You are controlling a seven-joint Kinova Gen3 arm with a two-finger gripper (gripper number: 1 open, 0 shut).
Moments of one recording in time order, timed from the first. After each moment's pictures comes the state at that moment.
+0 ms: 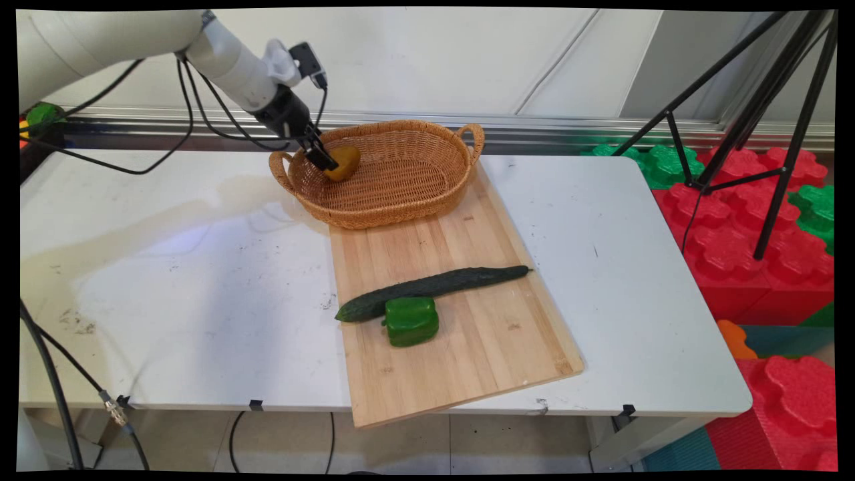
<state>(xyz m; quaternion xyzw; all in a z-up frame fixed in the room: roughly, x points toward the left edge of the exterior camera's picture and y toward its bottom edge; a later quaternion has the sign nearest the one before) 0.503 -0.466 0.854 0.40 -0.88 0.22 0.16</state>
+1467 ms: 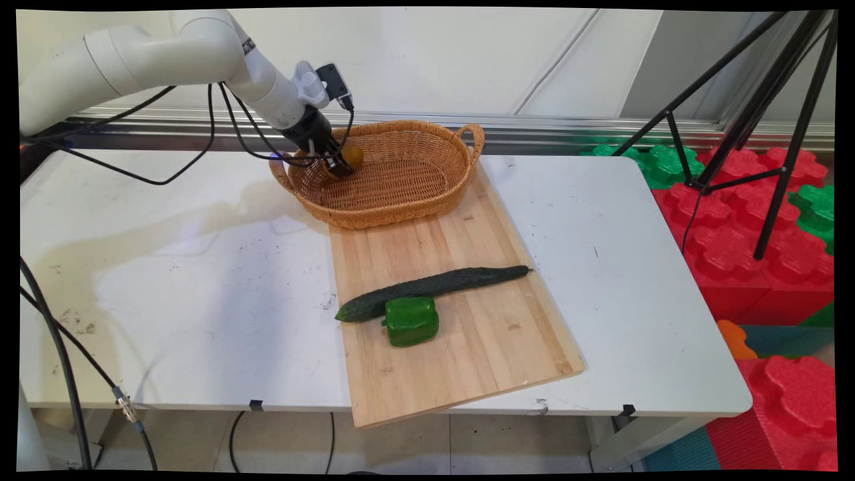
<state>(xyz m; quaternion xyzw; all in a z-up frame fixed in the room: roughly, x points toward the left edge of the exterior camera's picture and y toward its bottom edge) 0.472 -0.482 0.821 0.39 -0.88 0.25 0.14</state>
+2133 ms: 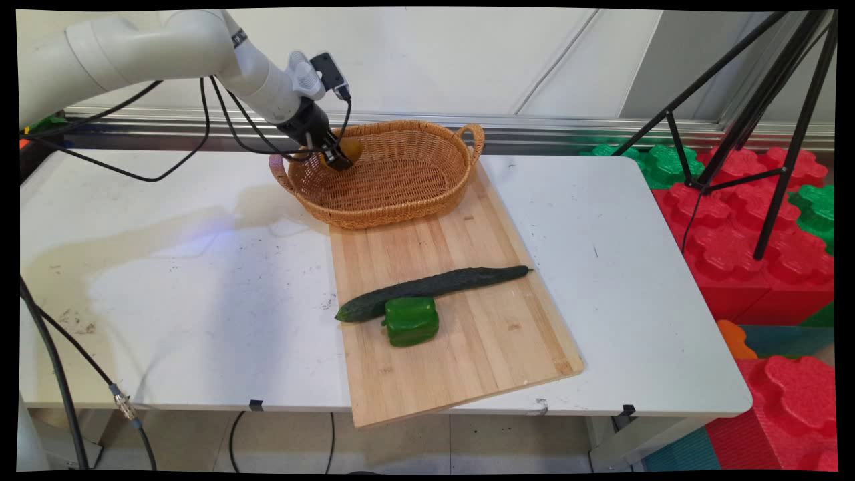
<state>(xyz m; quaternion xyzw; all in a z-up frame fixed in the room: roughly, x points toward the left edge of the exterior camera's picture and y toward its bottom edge) 0.467 -0.467 0.840 0.40 -0.86 0.26 0.15</state>
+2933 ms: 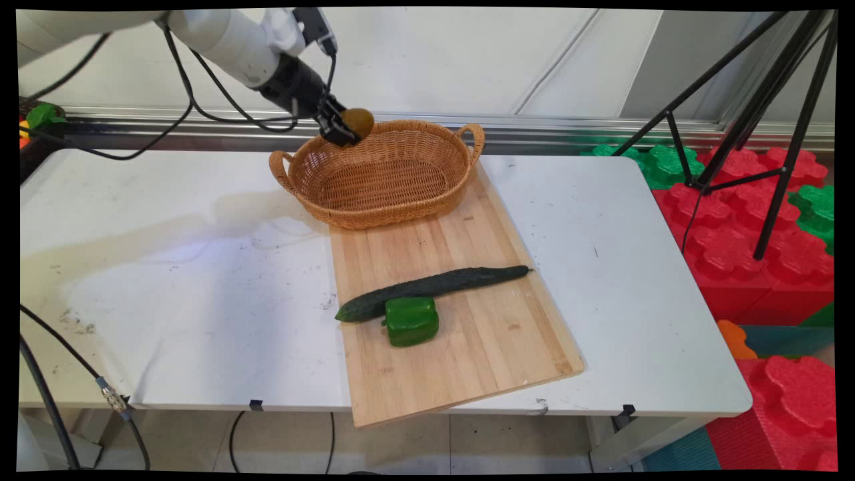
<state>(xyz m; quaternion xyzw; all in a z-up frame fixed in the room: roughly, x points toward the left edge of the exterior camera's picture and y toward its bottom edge) 0.450 -0.419 0.927 0.35 -0.87 0.26 0.22</state>
